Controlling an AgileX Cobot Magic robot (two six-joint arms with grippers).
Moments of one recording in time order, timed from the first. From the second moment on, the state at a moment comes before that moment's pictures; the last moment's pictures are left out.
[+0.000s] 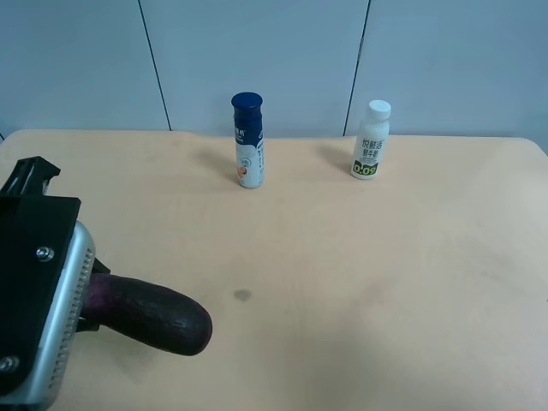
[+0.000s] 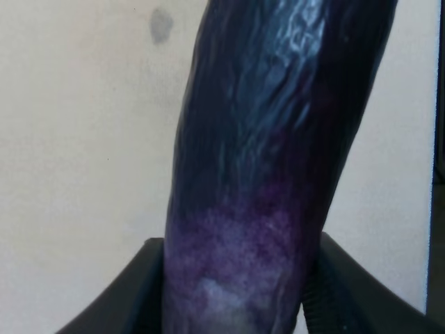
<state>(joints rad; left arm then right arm) -1.04 1.00 -0.70 0.17 0.90 0.51 1.08 0.32 -0.57 0.08 1.11 -0.14</state>
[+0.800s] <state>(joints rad) -1.04 1.00 -0.70 0.17 0.85 0.51 0.71 0.16 -0.57 0.07 1.10 -0.12</state>
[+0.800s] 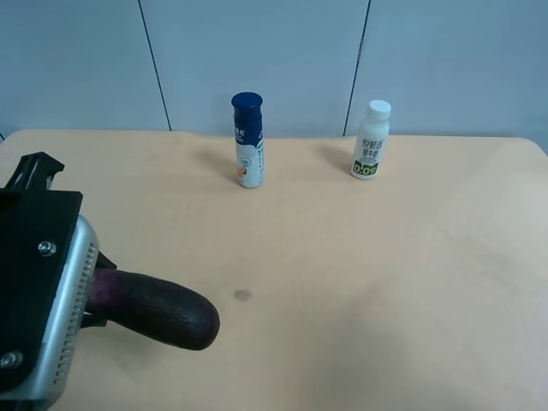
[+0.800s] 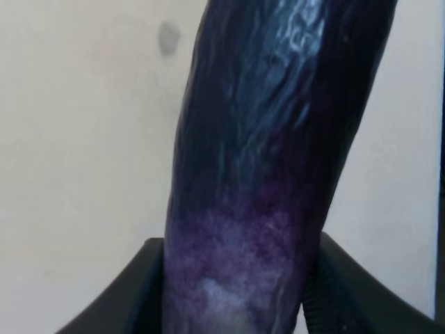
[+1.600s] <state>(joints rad) -1.04 1.00 -0.70 0.20 0.82 0.23 0.21 0.00 -0.57 0.07 1.10 -0.11</state>
